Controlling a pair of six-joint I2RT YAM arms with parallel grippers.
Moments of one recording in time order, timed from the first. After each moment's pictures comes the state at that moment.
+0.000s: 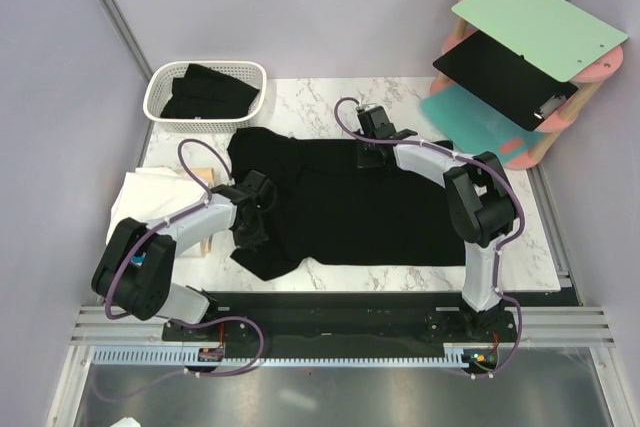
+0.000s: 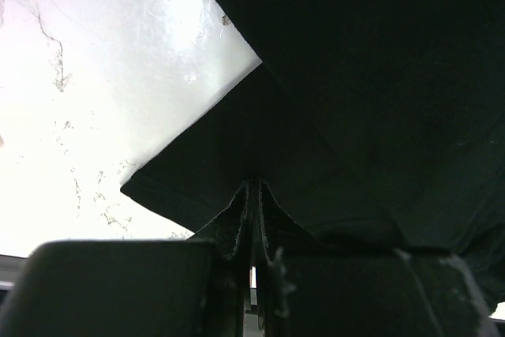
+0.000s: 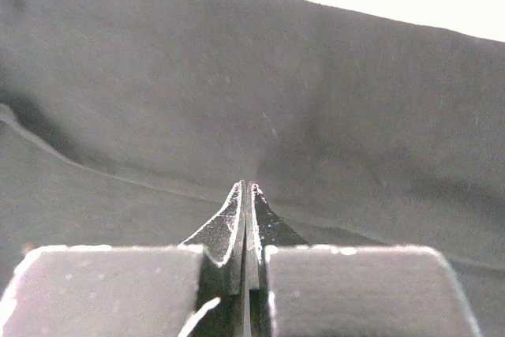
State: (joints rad) left arm -0.47 1.43 0.74 -0.71 -0.16 -0.67; right arm 0.49 2.00 1.39 -0.29 0.10 0.32
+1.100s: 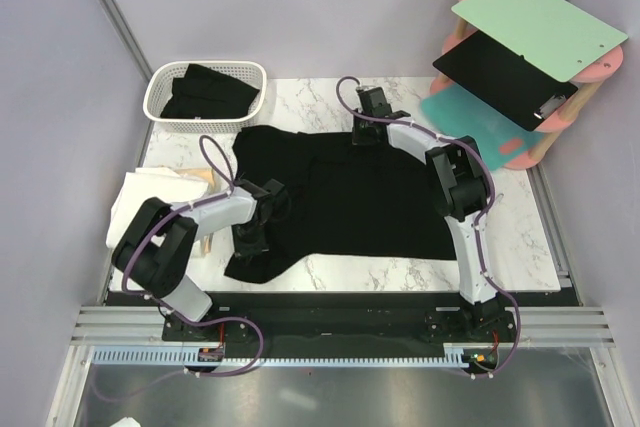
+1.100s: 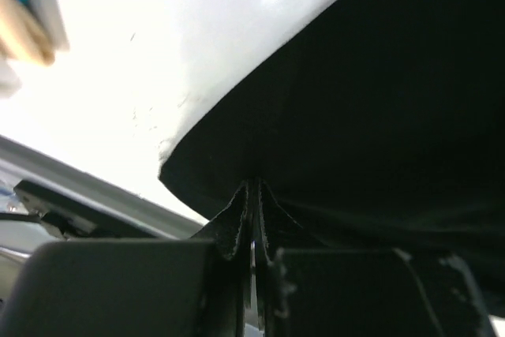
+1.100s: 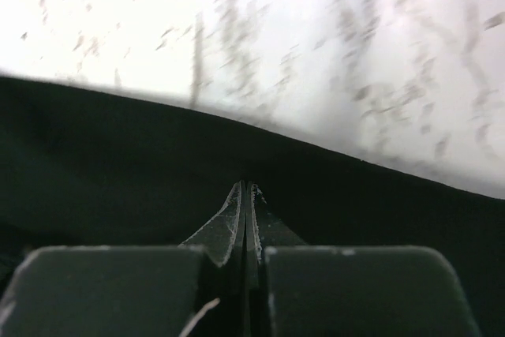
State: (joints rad) left arm -0.57 1.60 0.85 -0.97 -0.30 -0.84; right arm 0.41 2.31 1.78 -0.29 0.00 0.32
